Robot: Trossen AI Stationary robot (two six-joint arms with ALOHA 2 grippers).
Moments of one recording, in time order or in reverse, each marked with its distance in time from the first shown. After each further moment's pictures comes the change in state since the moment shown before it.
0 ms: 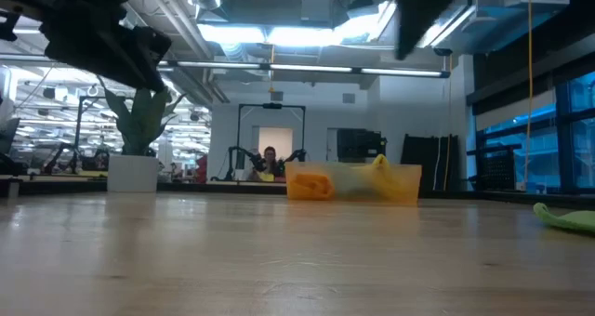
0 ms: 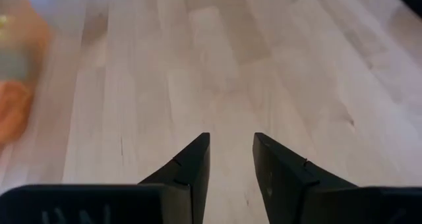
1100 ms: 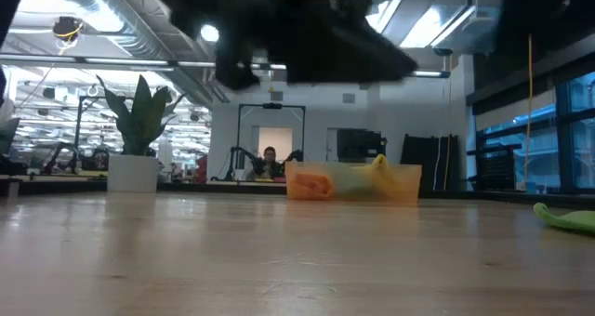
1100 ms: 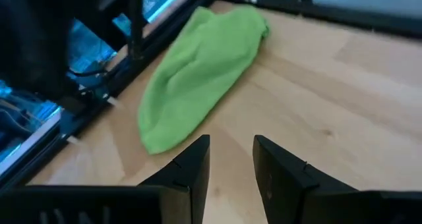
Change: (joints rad) left arm 0.144 0.872 0.583 0.531 0.328 0.617; right arm 0.250 -0.106 -0.195 -0.002 -0.167 0.524
